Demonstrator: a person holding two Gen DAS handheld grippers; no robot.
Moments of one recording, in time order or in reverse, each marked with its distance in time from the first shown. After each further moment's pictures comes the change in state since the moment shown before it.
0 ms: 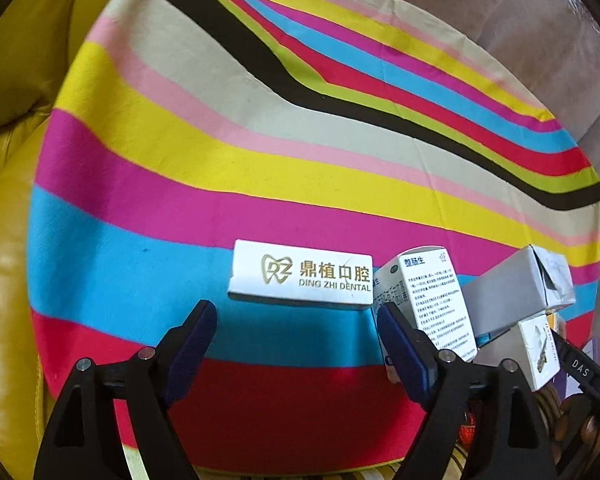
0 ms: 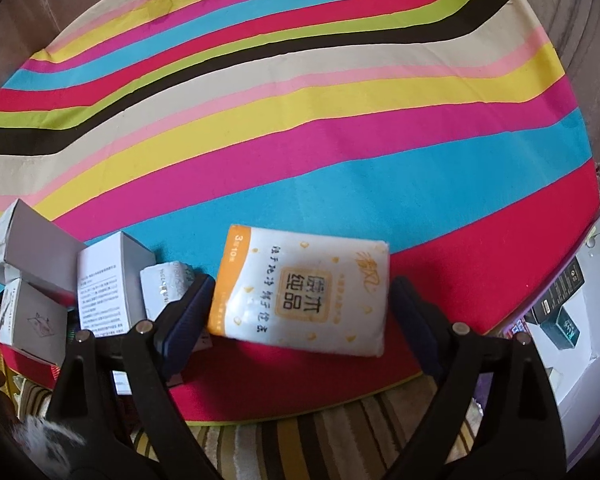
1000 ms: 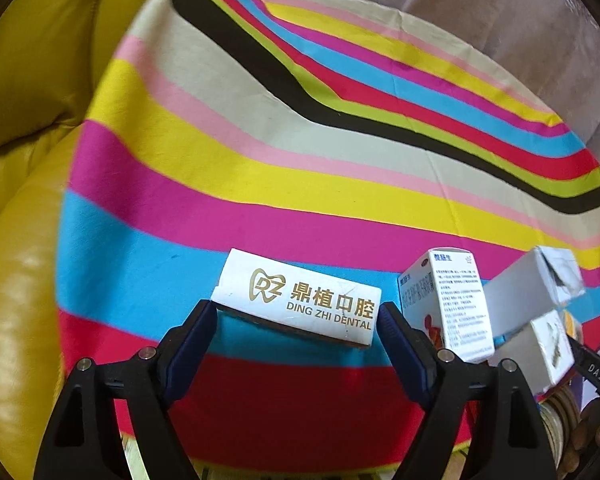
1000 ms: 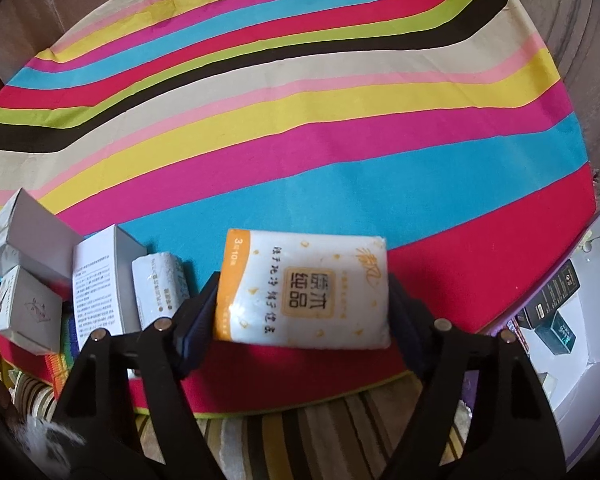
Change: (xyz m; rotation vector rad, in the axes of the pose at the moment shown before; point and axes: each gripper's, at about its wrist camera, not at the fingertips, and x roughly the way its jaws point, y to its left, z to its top) left arm -0.023 0.000 -0.011 -0.023 -0.079 0.084; right arm -0.010 -0.004 -0.005 -0.018 -0.024 0.023
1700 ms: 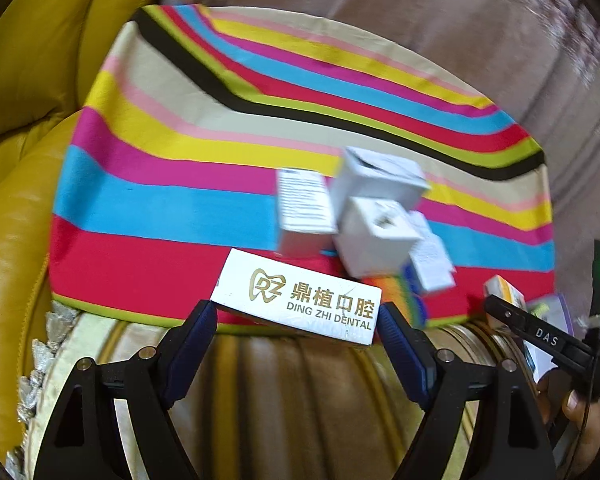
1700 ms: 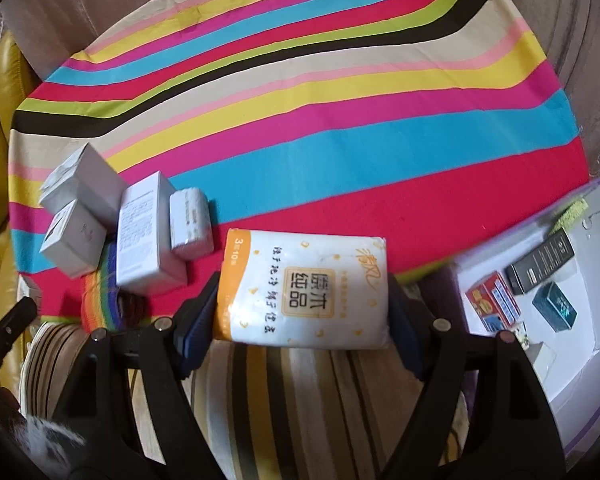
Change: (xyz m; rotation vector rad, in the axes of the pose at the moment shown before) left arm -0.078 -0.072 -0.072 0.058 -0.016 -0.140; right arm -0.053 -0.029 -0.044 -0.003 -0.006 0.112
